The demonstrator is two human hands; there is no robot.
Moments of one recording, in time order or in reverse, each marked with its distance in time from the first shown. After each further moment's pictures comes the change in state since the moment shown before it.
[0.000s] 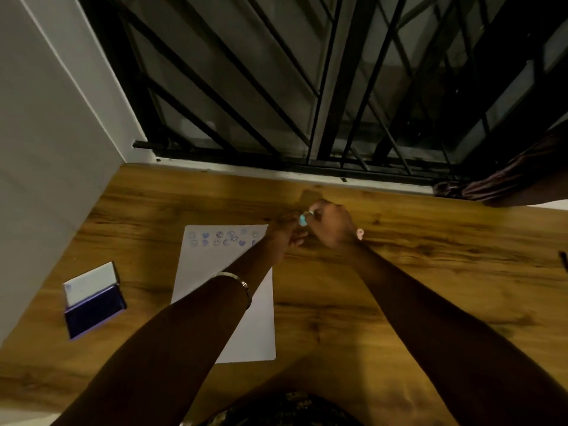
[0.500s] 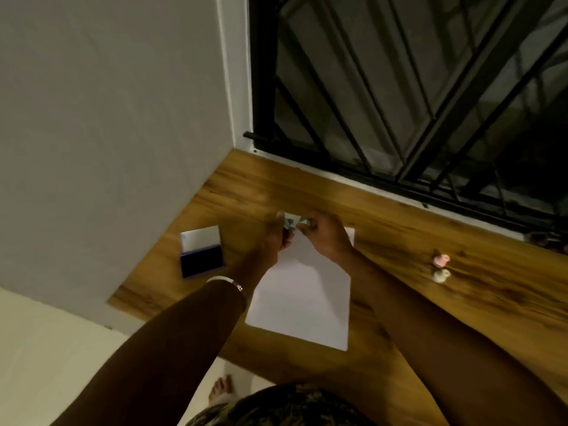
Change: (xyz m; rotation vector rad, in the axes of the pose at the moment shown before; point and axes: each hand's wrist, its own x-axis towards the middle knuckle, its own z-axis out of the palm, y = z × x) left_hand -0.081 -0.007 -0.194 -0.123 0.376 0.140; right_hand -0.030 -0.166 0.109 0.132 -0.202 -0.233
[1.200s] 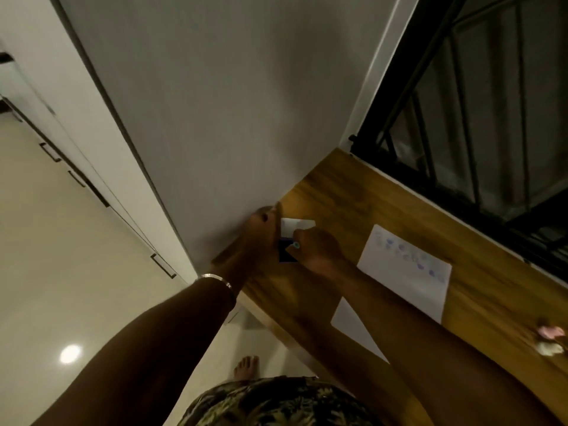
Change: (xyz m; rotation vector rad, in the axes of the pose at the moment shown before) left_hand -0.017 -0.005 -0.241 0.363 0.418 0.330; right_hand -0.005 -0.173 0.153 -0.501 -0.447 -0.294
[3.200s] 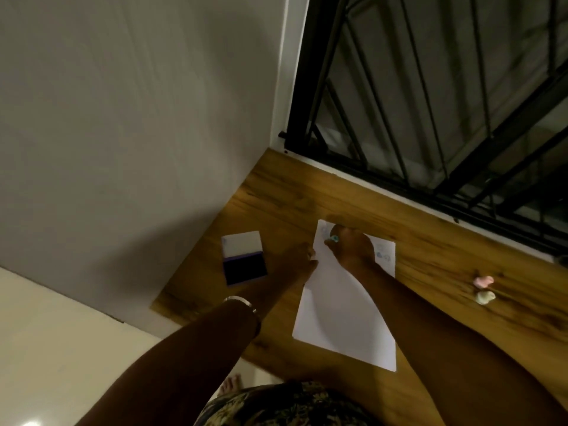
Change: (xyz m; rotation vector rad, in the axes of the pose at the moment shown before) left_hand -0.041 0.044 0.161 0.470 -0.631 0.220; right_hand -0.046 0.155 -0.013 0.168 0.339 0.612
